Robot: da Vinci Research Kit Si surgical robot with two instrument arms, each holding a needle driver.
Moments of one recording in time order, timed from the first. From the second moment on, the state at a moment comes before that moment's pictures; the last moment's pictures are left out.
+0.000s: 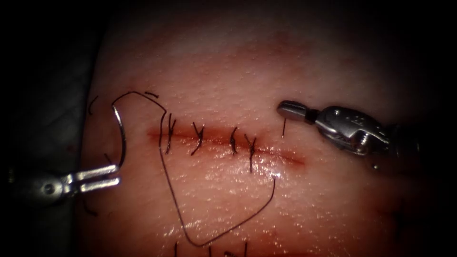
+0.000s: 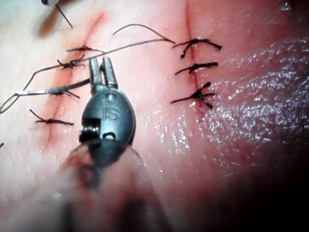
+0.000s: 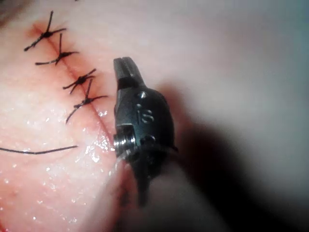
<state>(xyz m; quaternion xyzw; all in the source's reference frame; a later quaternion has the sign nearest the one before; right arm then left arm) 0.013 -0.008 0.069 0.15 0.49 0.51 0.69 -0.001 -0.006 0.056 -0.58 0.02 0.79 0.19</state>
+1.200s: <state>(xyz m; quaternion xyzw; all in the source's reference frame) 0.012 -0.006 0.066 0.20 0.48 0.55 0.65 -0.002 -0.007 0.056 -0.57 0.00 0.80 0.18</state>
